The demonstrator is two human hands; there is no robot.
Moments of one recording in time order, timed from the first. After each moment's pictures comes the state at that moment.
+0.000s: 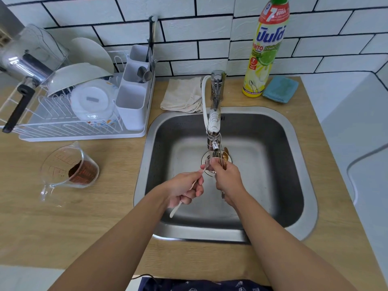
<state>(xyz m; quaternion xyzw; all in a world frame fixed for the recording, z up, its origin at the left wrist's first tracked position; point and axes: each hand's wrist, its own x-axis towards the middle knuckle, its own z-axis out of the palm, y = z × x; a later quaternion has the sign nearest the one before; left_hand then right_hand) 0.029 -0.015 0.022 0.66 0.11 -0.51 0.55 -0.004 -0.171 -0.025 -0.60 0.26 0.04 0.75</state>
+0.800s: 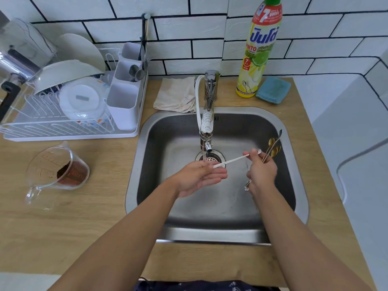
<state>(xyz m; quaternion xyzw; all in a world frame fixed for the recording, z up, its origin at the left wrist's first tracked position) 0.041 -0.063 -0.002 0.50 0.04 -0.46 0.73 -0.007 -0.253 -0.010 -0.50 0.48 -0.15 0.70</state>
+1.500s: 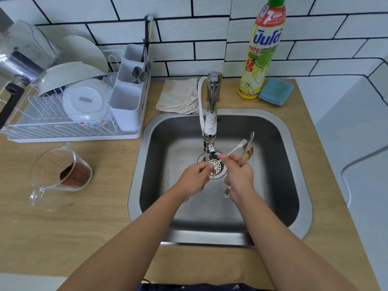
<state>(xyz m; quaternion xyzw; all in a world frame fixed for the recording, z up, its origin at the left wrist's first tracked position) 0.034 -0.059 -0.008 0.77 -0.03 -0.32 0.55 -0.002 -0.193 -0.002 -0.50 0.42 -0.06 0.76</state>
